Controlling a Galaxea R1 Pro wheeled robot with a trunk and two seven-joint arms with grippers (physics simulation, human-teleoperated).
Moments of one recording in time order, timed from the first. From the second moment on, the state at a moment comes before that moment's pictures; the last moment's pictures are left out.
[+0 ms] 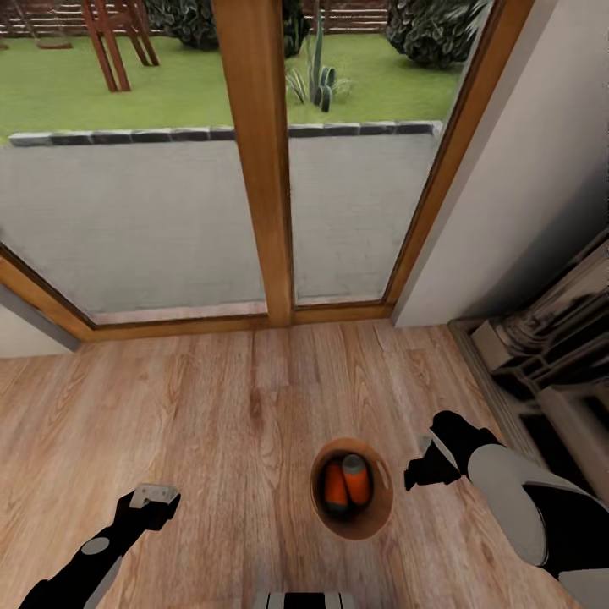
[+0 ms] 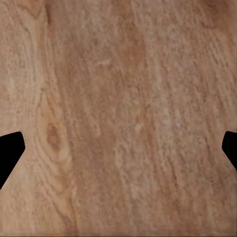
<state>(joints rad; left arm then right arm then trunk) -0.47 0.24 -0.05 -0.45 0.03 -0.16 -0.13 -1.01 -0.10 -0.12 -0.13 0.45 0.89 0.34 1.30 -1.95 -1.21</state>
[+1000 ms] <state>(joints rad) -0.46 0.24 -0.05 -0.20 0.04 -0.34 -0.13 -0.65 -0.31 -0.05 -0.11 0.44 0.32 0.43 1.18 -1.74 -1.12</state>
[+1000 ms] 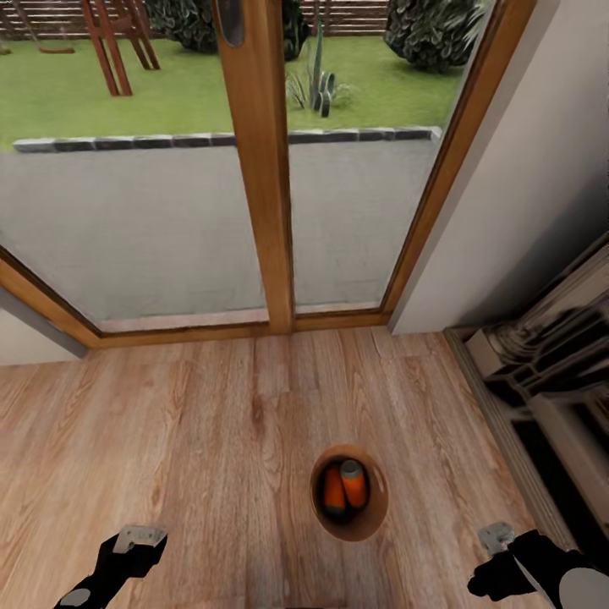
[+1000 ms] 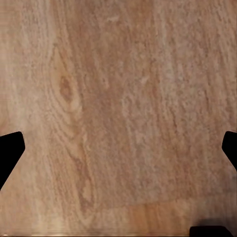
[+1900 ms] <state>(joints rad) -0.08 0.25 -0.02 -0.01 0.20 -0.39 -0.07 -0.30 -0.28 -0.11 0.04 0.24 -0.10 0.27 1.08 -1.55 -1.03</state>
